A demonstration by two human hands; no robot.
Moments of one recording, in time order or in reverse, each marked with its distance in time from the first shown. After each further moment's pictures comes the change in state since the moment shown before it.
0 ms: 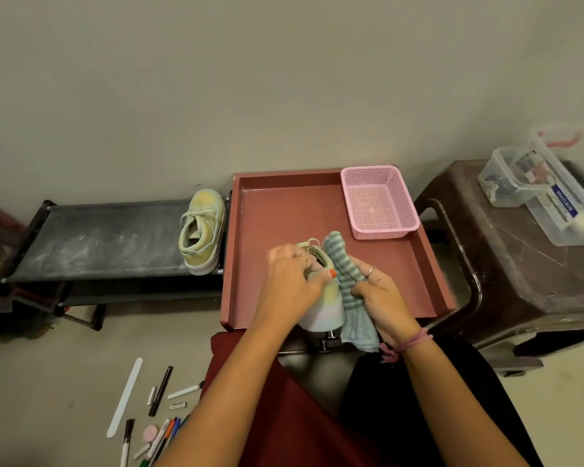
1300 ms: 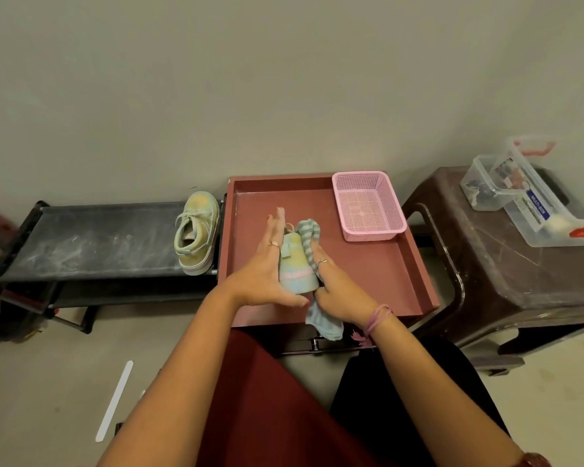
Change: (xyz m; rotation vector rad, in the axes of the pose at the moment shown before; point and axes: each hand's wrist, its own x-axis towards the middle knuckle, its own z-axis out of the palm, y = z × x) left_hand 0.022 -0.036 -0.037 -0.048 -0.410 0.195; right_hand 0.016 -0.005 0.028 -0.891 -0.247 -0.158
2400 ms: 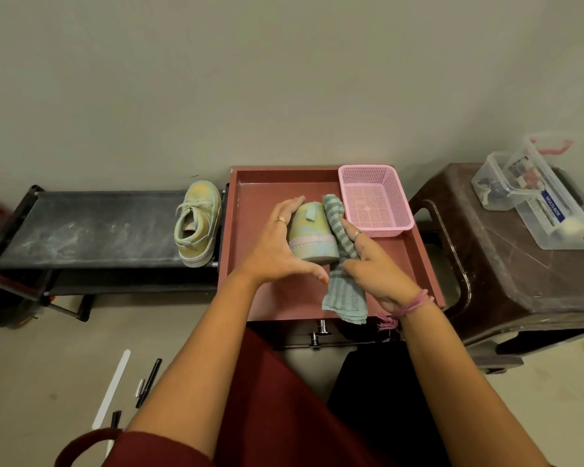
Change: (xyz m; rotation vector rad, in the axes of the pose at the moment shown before) left_hand 0.030 0.000 0.003 -0.125 0.280 0.091; right_hand 0.000 -0.002 -0.037 0.559 0.078 0.093
